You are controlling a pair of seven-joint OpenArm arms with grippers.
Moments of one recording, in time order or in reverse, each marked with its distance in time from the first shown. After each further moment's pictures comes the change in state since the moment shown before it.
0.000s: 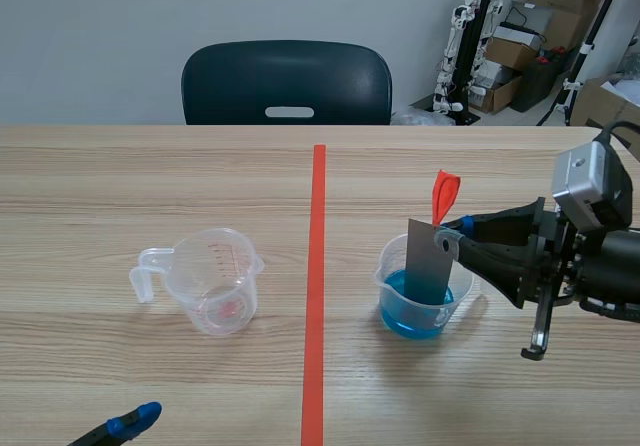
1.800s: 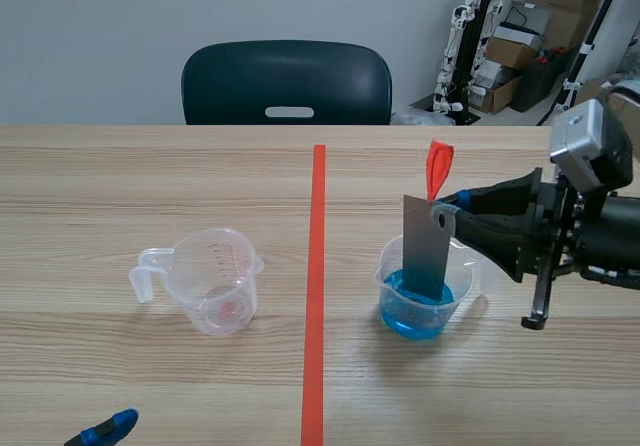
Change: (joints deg) left arm 0.0 -3.6 0.1 0.0 -6.9 0.1 0.0; right arm 0.0 0.5 4.2 6.1 5.1 5.4 -9.2
